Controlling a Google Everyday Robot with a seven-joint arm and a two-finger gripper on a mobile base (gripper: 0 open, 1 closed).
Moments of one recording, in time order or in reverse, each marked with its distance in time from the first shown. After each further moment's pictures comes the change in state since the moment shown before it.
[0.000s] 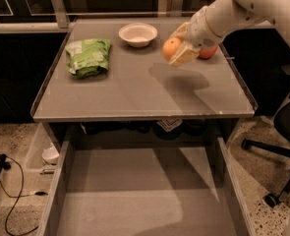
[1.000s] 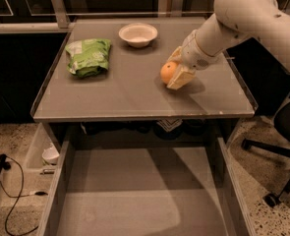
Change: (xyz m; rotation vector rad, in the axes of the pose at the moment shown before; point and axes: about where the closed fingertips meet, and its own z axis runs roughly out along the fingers) arm 0.022 0.057 0.029 -0.131 0.105 0.003
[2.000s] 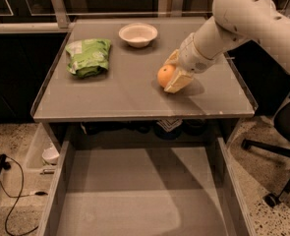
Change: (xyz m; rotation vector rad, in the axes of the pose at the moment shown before) arm -0.008 0.015 0.004 -0.032 -0.021 -0.015
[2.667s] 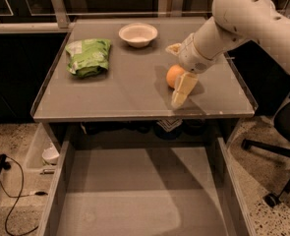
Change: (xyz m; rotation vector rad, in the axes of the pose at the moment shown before) arm 0.000 0.000 0.000 0.000 0.000 0.000
